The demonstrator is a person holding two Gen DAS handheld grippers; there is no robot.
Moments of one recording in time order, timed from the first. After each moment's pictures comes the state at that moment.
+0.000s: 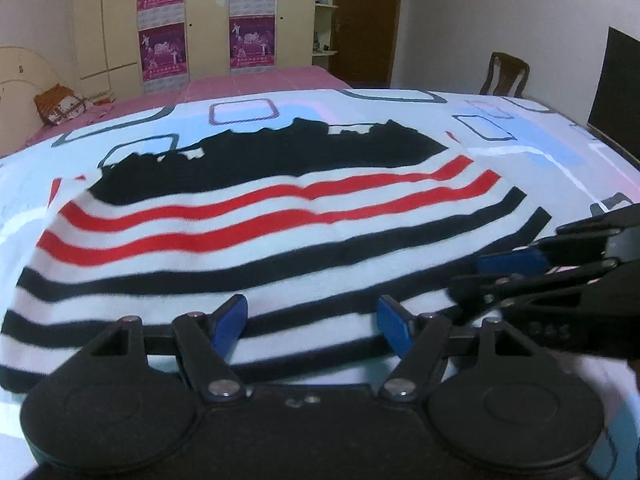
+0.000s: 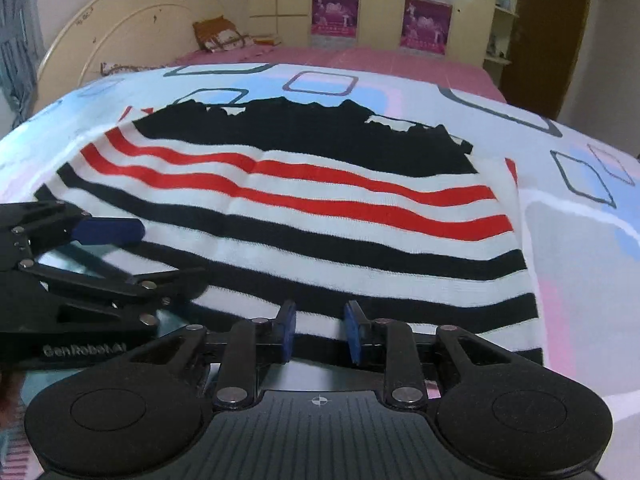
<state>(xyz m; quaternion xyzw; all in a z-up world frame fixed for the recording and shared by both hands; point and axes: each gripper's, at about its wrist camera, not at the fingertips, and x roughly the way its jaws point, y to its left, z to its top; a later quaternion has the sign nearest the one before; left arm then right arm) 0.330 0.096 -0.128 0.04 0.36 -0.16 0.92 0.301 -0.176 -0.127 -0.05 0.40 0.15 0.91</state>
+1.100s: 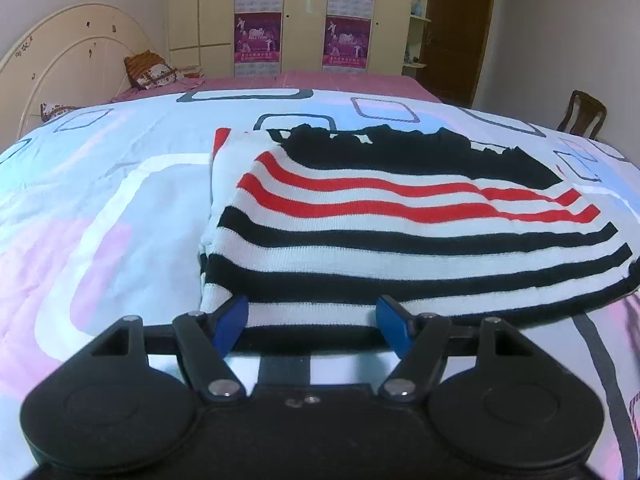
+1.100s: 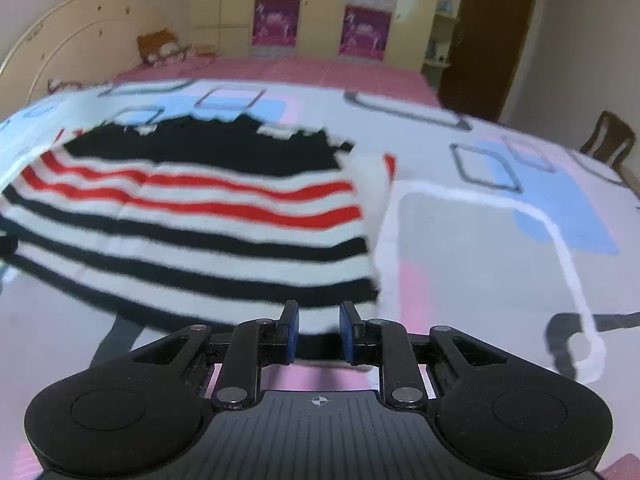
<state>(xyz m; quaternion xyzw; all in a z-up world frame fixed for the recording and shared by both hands) 0.317 0.210 -0.124 -0.01 0.37 -0.04 0.93 0.287 -0.249 -0.113 -0.05 0.39 0.07 0.92</state>
